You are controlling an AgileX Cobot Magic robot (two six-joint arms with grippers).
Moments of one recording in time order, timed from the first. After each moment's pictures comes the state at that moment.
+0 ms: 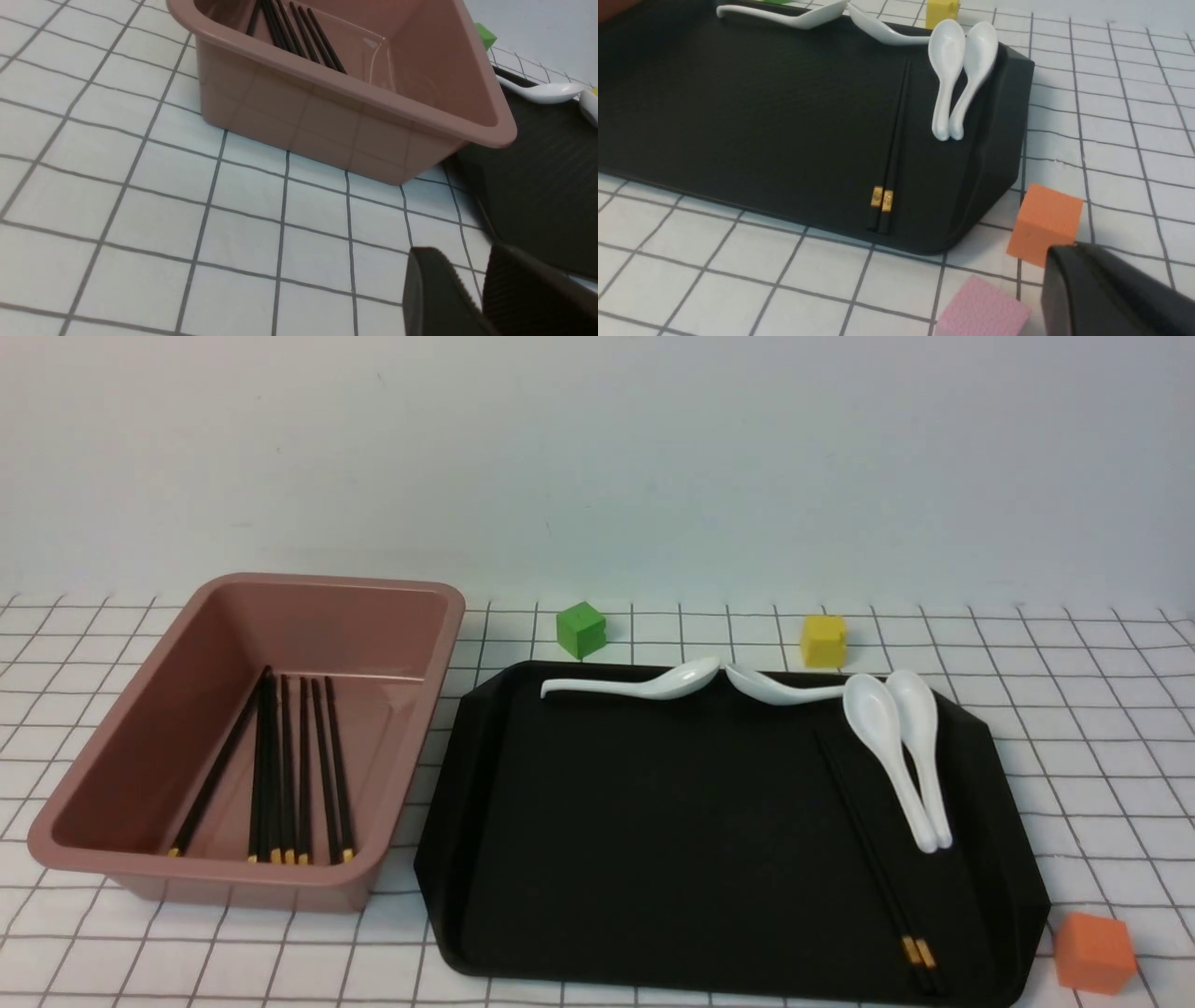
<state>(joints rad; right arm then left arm) 0.21 -0.01 0.01 -0.07 0.38 0.09 -0.14 -0.01 0.03 0.00 0.38 -0.41</state>
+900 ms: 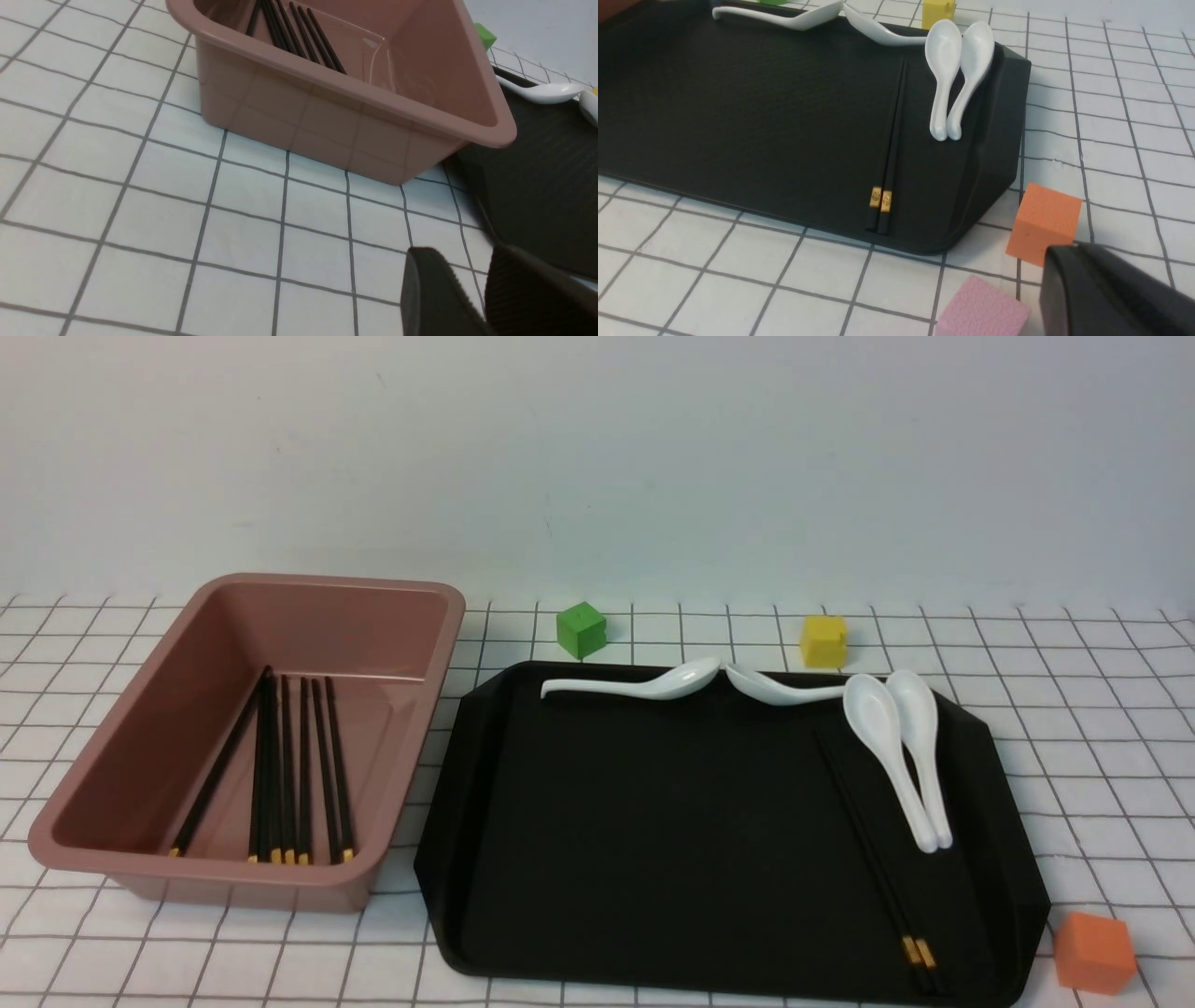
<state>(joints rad) 0.21 -0.01 0.01 -0.07 0.38 0.09 -0.14 -0.01 0.03 0.00 0.38 -0.41</state>
